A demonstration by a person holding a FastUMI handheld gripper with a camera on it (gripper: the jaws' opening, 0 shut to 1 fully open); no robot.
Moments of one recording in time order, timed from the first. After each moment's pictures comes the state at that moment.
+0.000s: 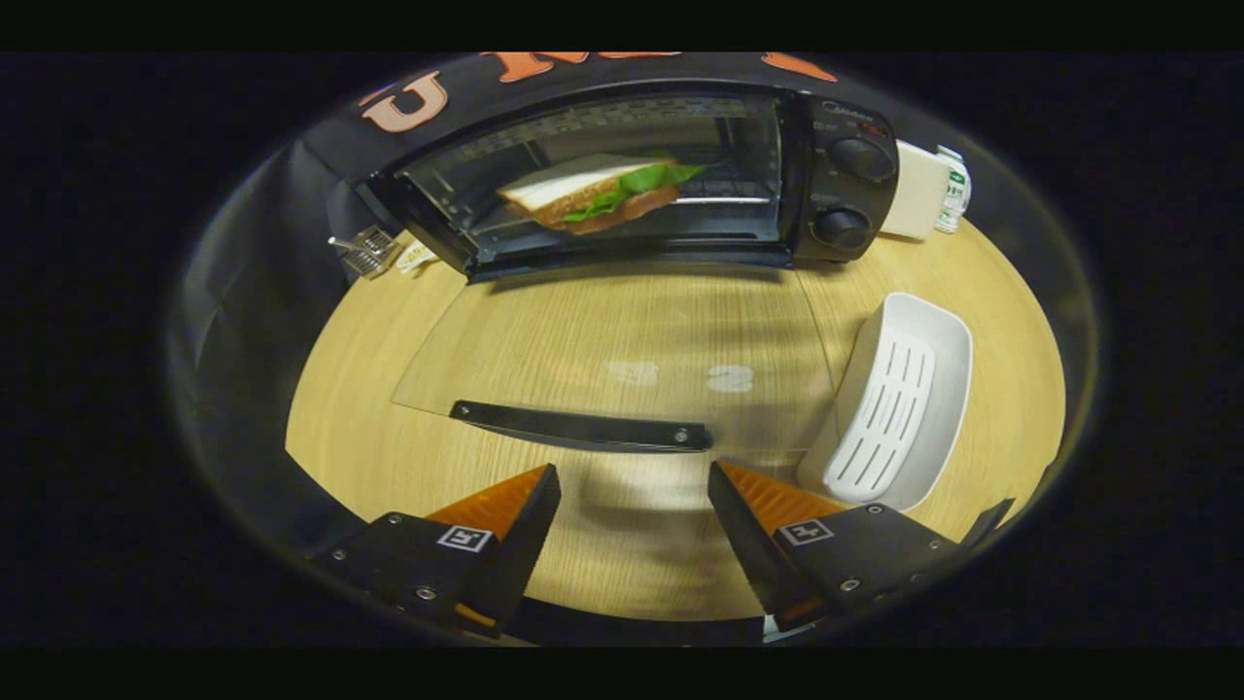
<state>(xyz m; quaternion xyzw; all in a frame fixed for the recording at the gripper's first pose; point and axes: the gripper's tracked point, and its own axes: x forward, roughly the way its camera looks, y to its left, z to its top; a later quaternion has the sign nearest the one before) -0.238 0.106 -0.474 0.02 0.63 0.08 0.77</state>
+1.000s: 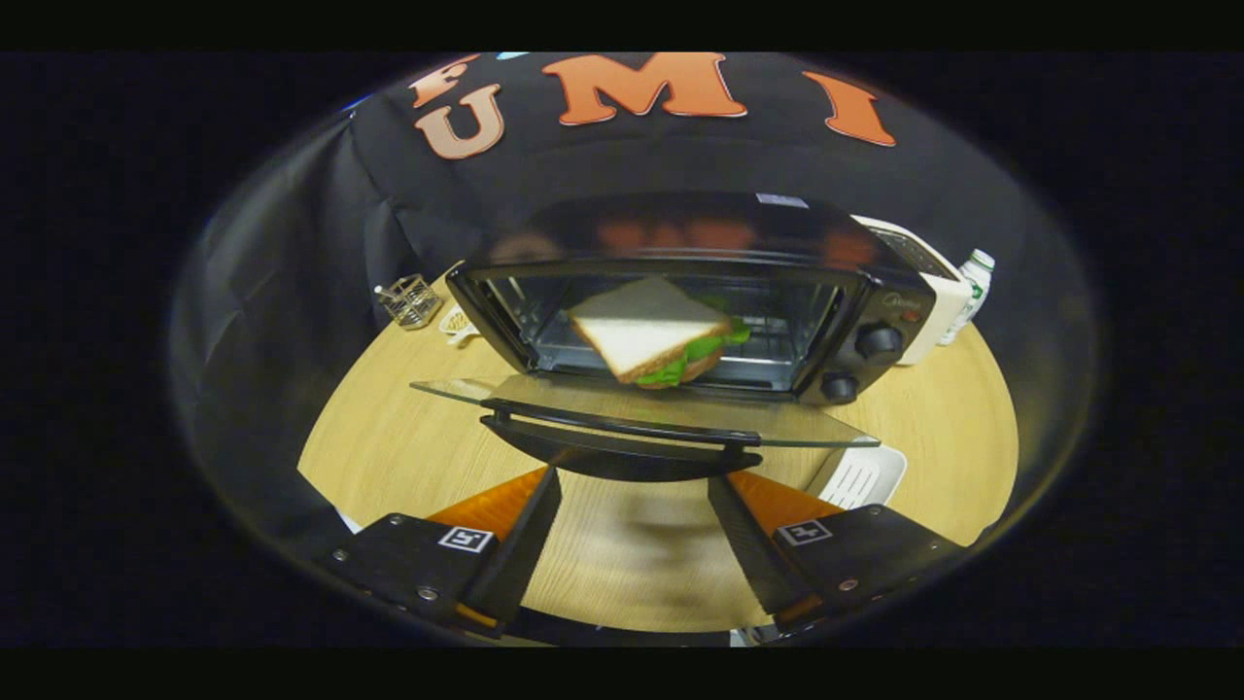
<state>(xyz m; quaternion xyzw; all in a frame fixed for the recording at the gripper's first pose) -0.136 0.128 -0.375 -0.02 0.51 0.11 0.85</state>
